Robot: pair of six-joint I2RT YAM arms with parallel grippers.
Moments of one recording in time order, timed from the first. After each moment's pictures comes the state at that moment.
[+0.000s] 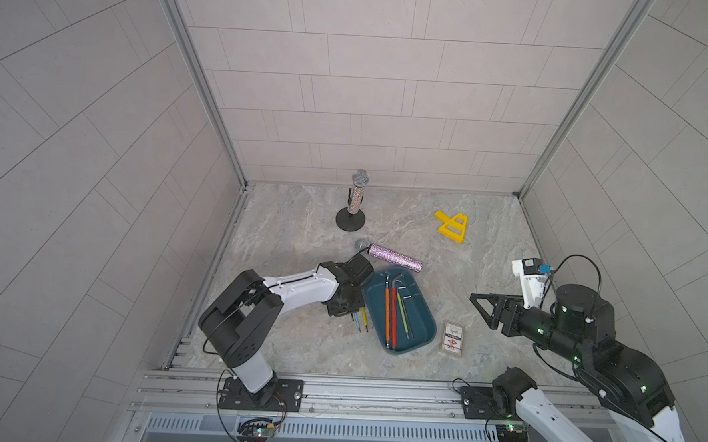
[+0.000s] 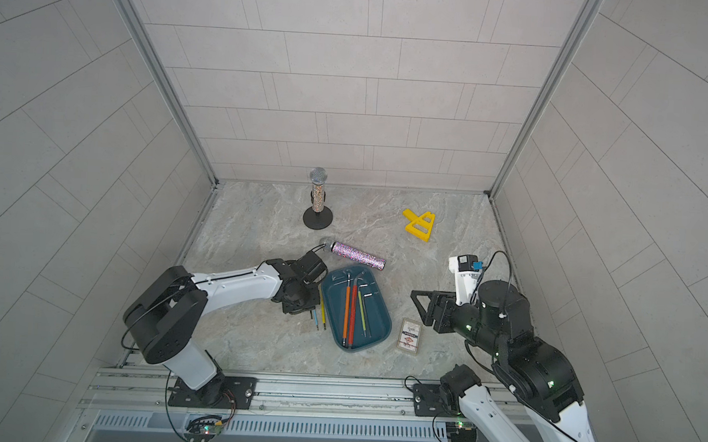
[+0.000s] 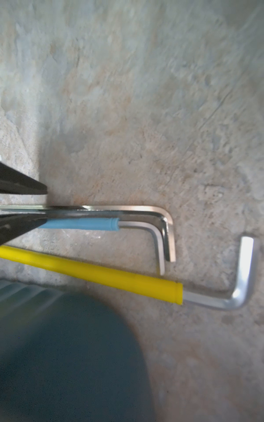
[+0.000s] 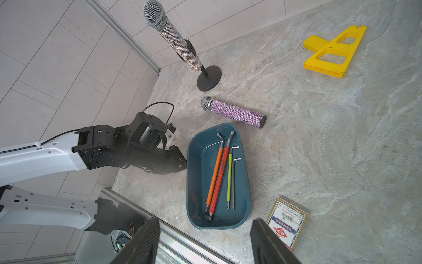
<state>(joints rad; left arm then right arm) -0.71 1.65 0.92 -0.65 0.01 -1.00 0.43 0.54 1.09 -1.08 -0.19 0.55</state>
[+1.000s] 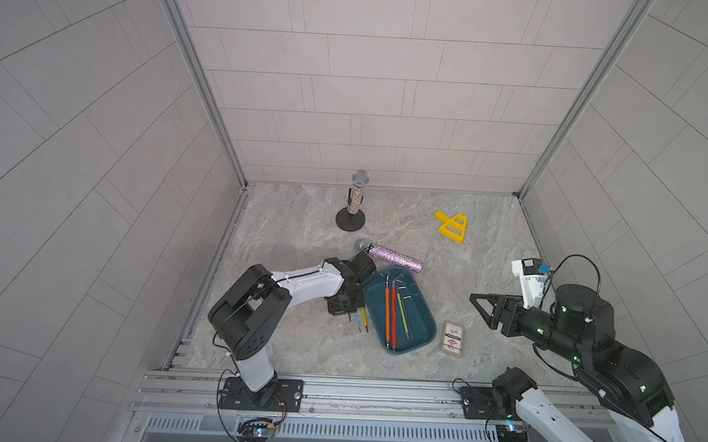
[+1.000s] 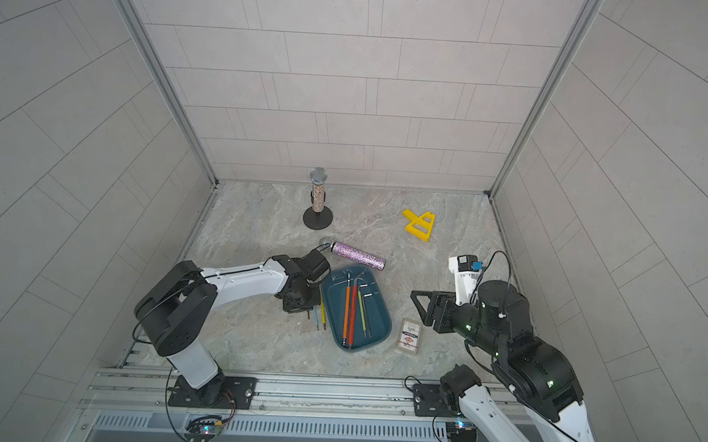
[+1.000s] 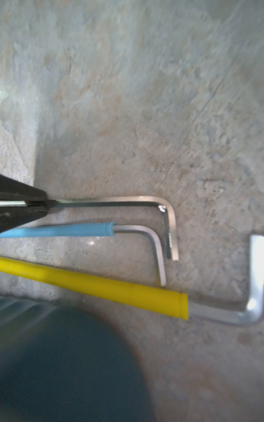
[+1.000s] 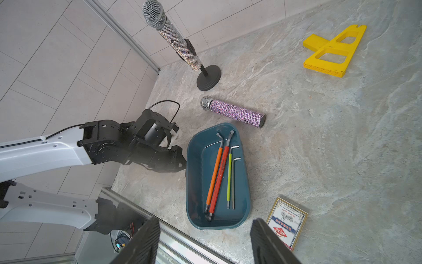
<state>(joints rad) -0.71 1.71 0.98 -0.71 0.00 -0.93 0.43 0.54 1.09 -1.08 -0.19 0.55</state>
